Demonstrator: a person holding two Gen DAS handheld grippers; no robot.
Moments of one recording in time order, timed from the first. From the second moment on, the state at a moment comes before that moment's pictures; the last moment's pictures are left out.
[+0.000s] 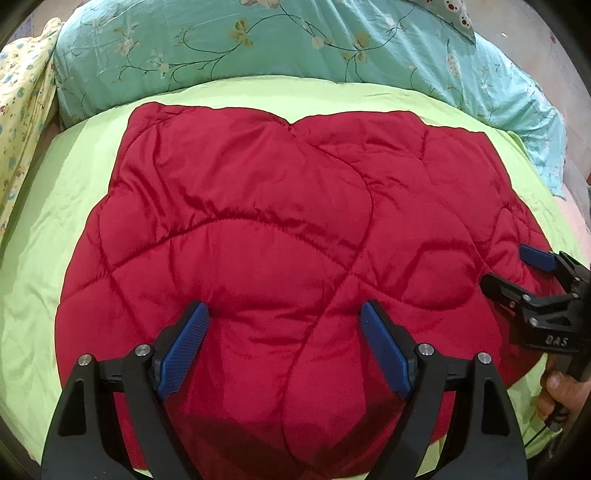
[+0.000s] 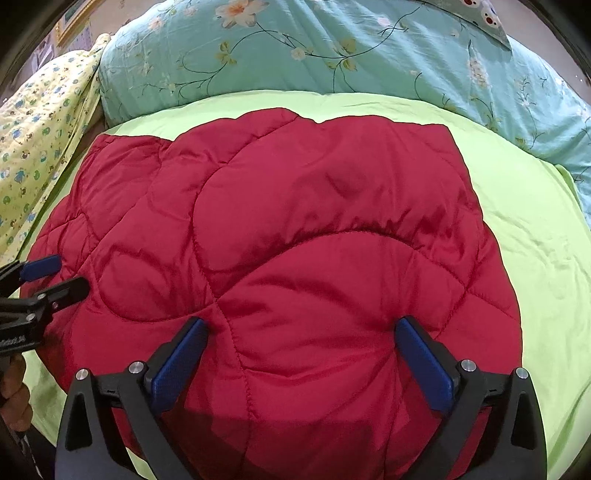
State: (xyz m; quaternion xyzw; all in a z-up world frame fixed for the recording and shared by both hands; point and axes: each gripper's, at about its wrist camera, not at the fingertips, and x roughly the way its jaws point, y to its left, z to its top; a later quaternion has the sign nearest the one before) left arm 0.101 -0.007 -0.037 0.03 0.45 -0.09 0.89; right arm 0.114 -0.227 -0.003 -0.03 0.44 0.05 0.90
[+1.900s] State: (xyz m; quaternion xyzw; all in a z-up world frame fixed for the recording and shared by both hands) left arm 0.123 -0.014 -0.037 0.04 0.46 -0.09 0.88; right arm 0.126 -0.246 -0.012 0.00 0.44 0.04 0.90
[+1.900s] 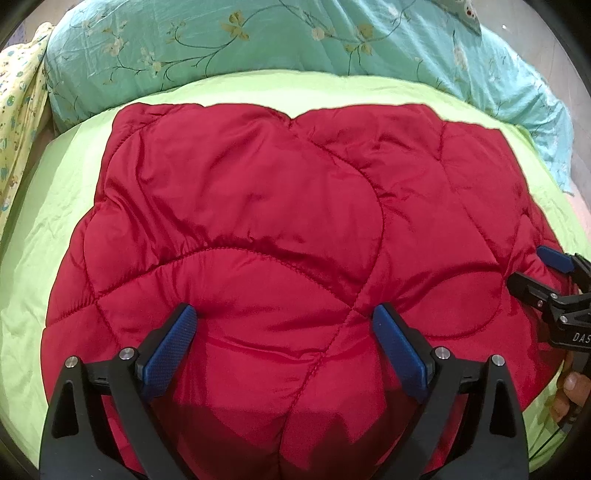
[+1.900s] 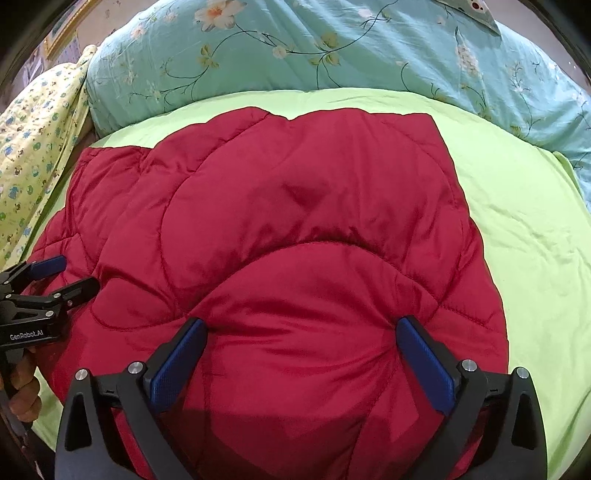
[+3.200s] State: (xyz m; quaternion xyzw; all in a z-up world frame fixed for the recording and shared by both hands) left arm -0.021 0.038 -0.006 0.00 0.46 -0.09 0.88; right arm -0.033 -0.206 0.027 -0.01 0.45 0.13 0.89
